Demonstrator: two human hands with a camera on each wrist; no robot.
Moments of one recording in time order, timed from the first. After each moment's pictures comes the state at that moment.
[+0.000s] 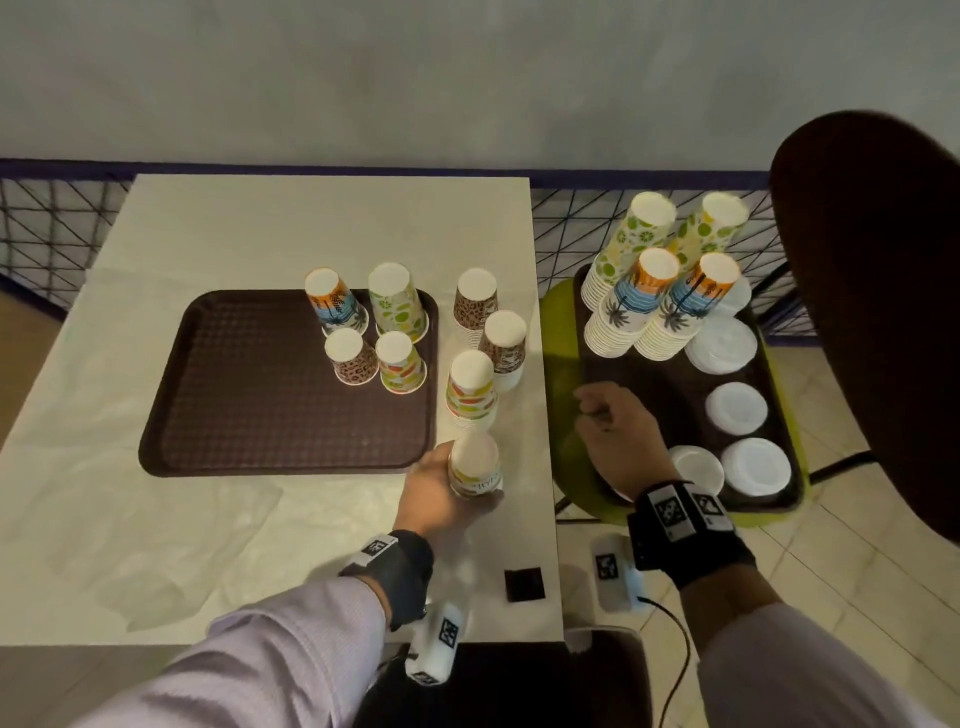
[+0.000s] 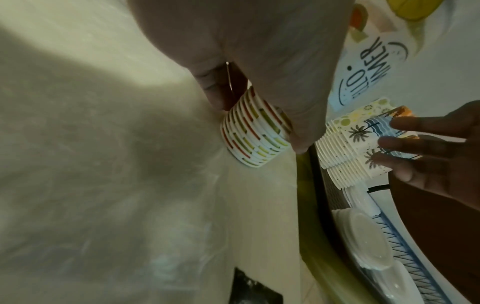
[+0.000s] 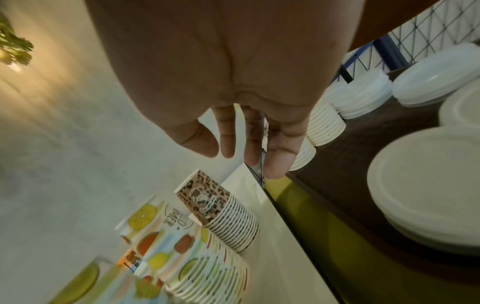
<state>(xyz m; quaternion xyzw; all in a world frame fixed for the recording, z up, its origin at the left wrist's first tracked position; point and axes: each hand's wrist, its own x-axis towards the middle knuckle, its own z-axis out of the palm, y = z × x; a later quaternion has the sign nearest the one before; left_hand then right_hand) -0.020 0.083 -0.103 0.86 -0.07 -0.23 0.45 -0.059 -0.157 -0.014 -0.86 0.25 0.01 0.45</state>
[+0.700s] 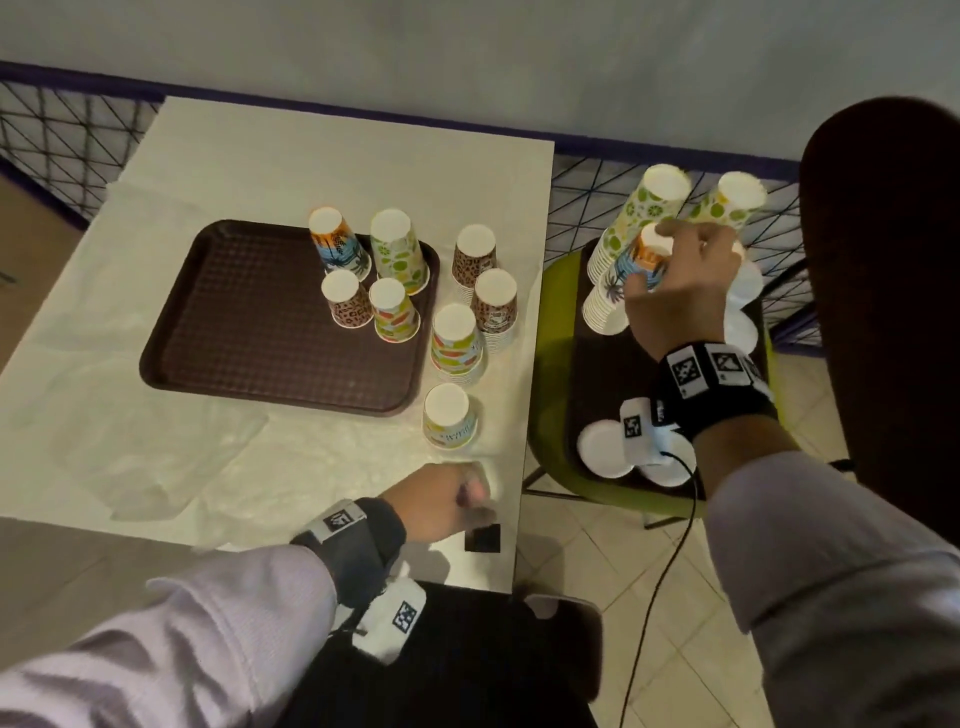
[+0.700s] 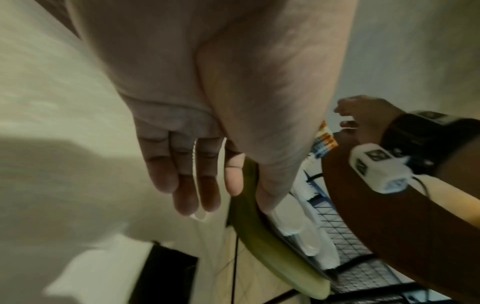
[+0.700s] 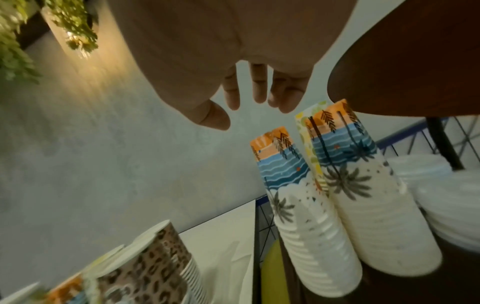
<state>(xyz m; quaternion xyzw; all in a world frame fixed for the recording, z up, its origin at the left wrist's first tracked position) -0.071 0.065 -0.065 0.83 -0.19 -0.45 0.27 0.010 -0.243 0.031 -0.94 0.18 -0.24 0.18</state>
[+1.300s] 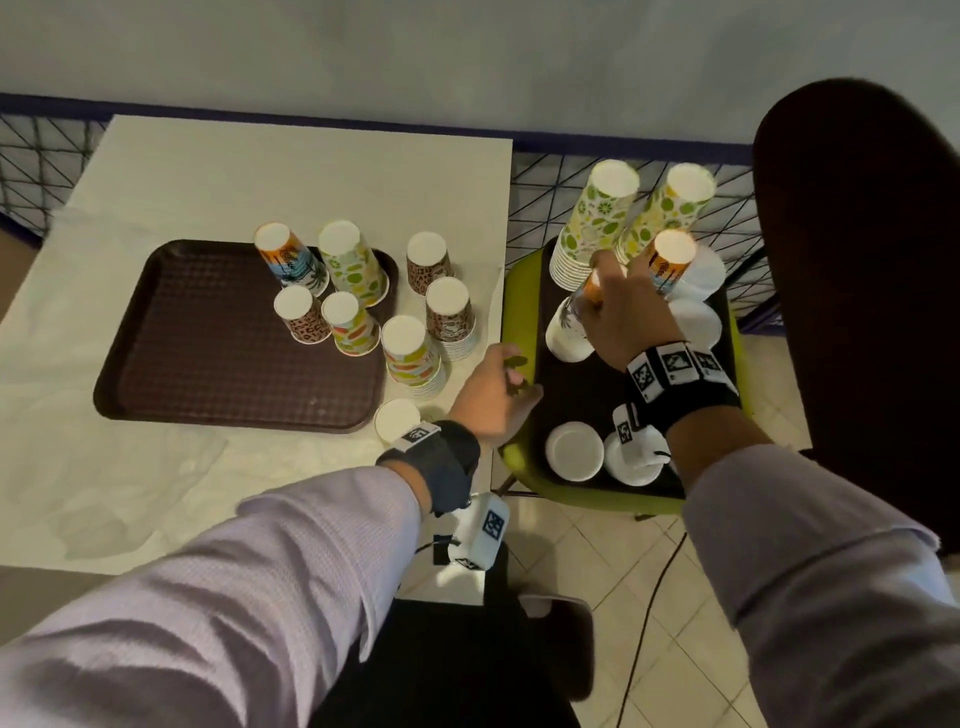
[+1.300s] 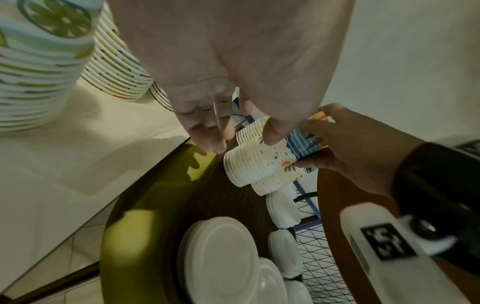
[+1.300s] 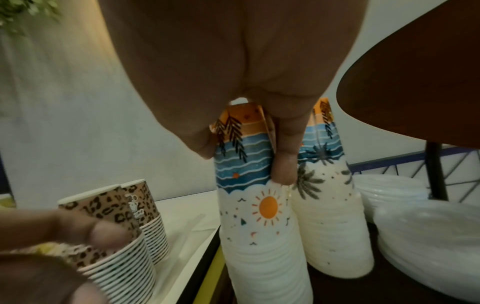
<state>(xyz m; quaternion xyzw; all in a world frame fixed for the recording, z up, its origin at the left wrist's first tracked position) -0.003 -0.075 -0.048 0.83 -0.09 -0.28 0.48 0.012 -0.272 0.011 -0.97 0.13 -0.02 0.19</state>
